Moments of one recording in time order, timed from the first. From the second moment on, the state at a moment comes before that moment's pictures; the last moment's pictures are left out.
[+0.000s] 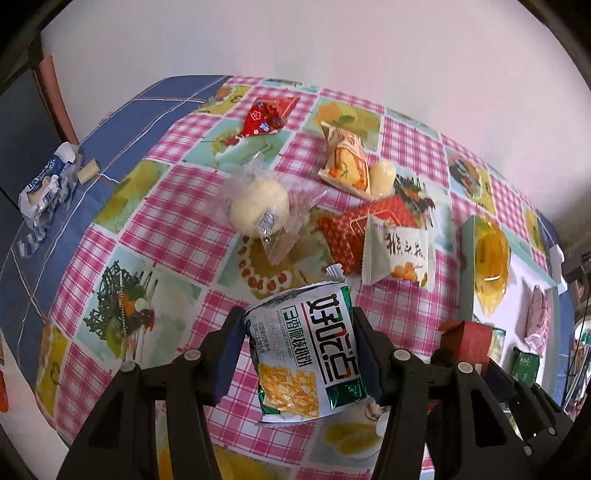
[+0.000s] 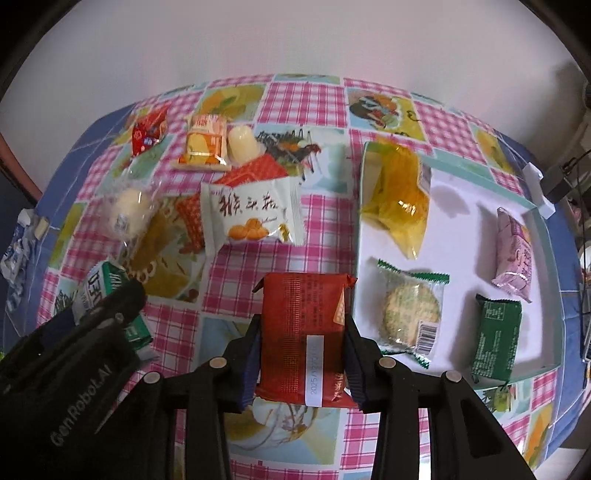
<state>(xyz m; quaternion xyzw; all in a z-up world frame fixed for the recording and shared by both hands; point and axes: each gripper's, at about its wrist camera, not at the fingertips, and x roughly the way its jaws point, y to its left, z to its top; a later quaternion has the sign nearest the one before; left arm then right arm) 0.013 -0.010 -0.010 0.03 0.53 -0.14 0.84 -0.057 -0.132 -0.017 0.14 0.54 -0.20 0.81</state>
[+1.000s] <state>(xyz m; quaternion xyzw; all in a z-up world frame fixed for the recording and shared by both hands) -0.025 -0.117 0.004 0.10 0.50 -0.26 0.82 -0.129 -0.285 0.014 0.26 0.43 -0.41 0.76</state>
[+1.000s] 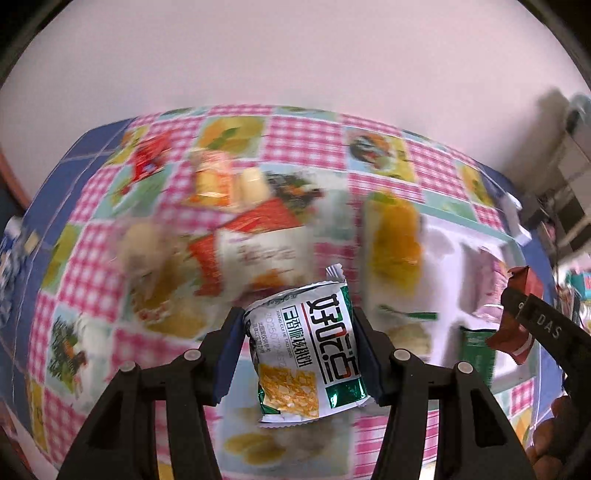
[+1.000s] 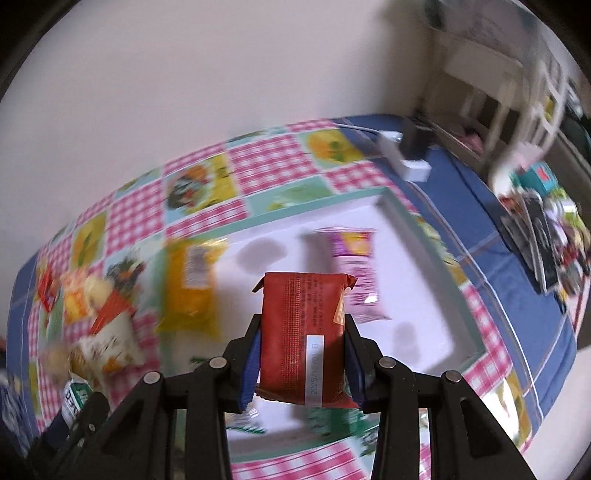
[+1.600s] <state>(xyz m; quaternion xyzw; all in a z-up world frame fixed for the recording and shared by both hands) -0.071 -0.254 -0.025 0.21 0.48 -0.36 0.77 -0.195 -0.358 -0.021 0.34 0.42 -0.50 0.67</state>
